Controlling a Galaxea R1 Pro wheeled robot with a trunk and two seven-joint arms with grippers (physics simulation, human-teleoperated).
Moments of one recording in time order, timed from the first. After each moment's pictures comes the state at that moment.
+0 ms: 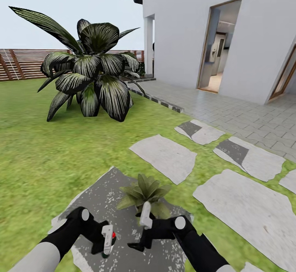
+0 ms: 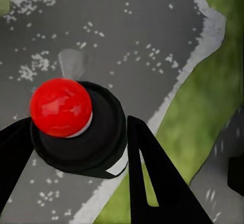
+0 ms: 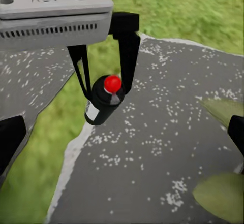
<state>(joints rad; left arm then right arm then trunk) -0.59 0.12 -0.23 -0.64 -0.85 -0.07 -1.15 -0.44 0.10 0.38 -0.91 0.41 -0.03 0.87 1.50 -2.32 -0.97</state>
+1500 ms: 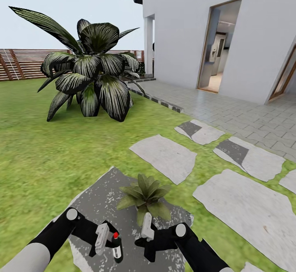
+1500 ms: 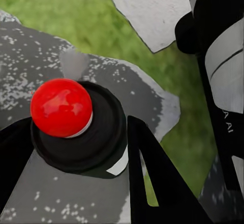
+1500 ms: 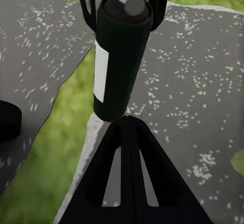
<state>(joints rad) -0.59 0.18 -0.20 -0.63 -0.48 -0.31 -1.38 -0.44 0.08 0.43 -0.81 0.42 -0.03 0.88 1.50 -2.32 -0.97</state>
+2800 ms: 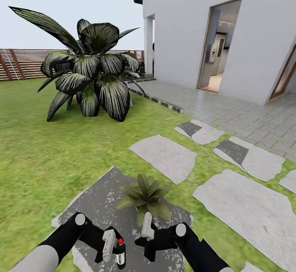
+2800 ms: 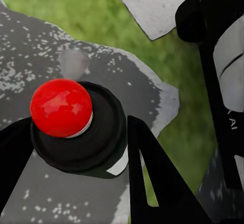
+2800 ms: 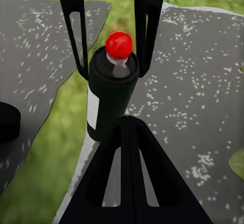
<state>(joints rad) -0.58 0.12 -0.21 -0.56 -0.59 -0.30 -1.29 -0.44 0.08 0.43 -0.82 0.42 -0.03 0.88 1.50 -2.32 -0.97</state>
